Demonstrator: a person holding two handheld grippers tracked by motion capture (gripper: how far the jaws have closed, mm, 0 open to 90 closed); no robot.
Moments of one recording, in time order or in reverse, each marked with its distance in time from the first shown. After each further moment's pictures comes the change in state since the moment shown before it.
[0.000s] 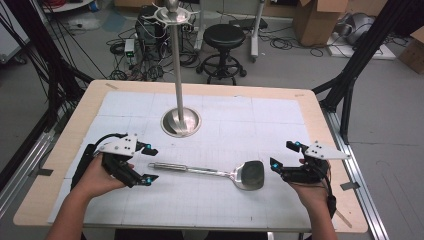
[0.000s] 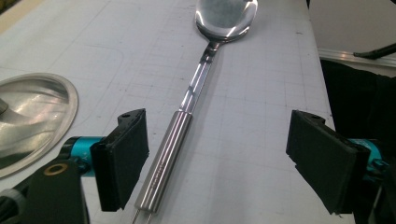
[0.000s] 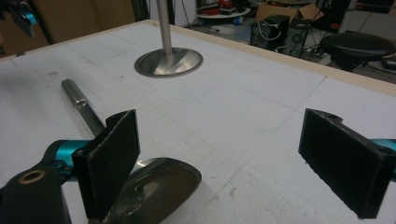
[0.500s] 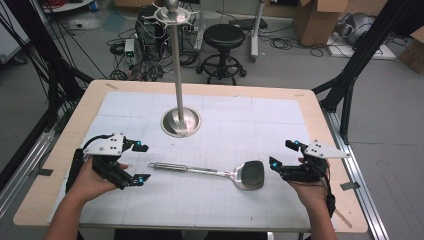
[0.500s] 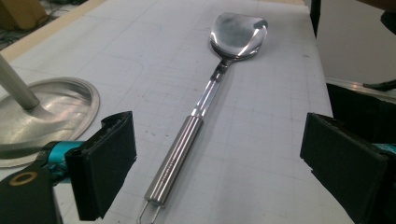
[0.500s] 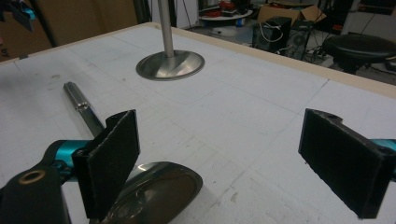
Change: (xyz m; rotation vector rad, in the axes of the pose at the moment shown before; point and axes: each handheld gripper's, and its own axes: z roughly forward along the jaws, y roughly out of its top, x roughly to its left) left arm -0.001 -0.017 -0.016 -0.120 0.081 -0.040; right arm -0.001 0.002 0.002 -0.011 0.009 0.003
